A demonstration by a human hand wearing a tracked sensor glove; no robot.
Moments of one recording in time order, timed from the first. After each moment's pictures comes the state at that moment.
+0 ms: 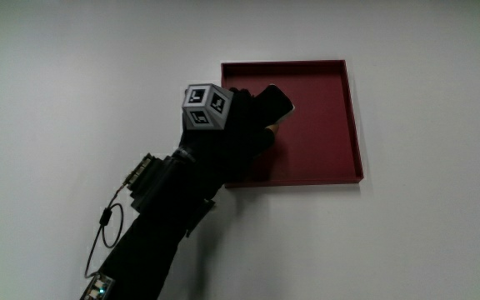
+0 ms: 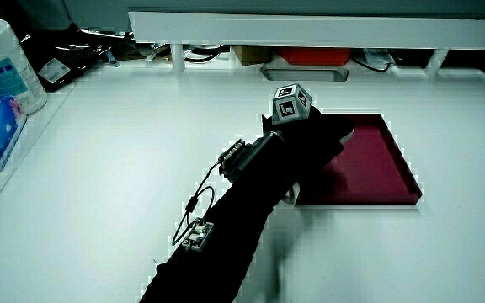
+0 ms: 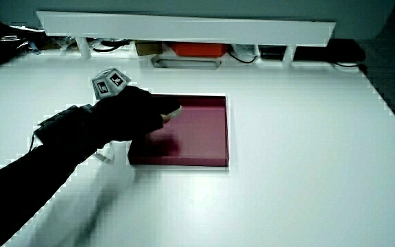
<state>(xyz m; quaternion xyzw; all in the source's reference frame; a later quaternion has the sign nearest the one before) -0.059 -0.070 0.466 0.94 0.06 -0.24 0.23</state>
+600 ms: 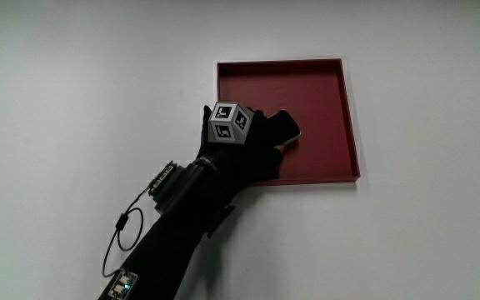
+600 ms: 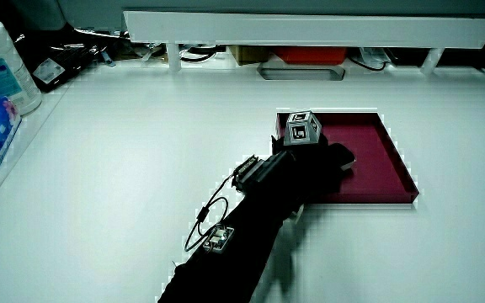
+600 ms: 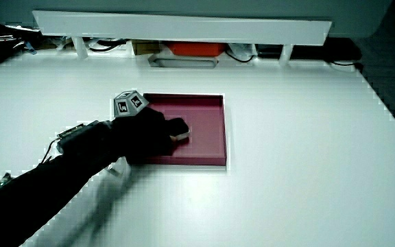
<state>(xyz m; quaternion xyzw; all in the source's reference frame) -0.030 -0.057 0.524 0.94 0.09 -0.19 0.28</state>
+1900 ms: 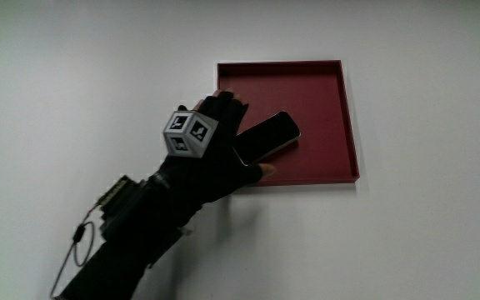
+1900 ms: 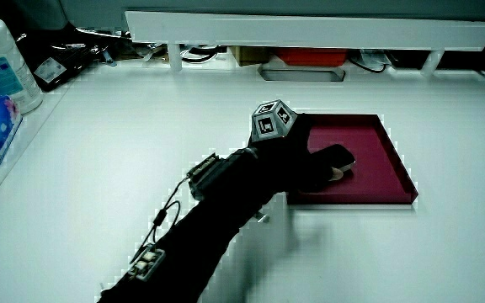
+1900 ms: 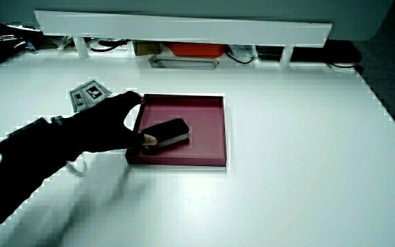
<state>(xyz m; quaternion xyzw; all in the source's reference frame) -0.083 -0.039 0.478 0.91 0.12 -0.30 0.27</state>
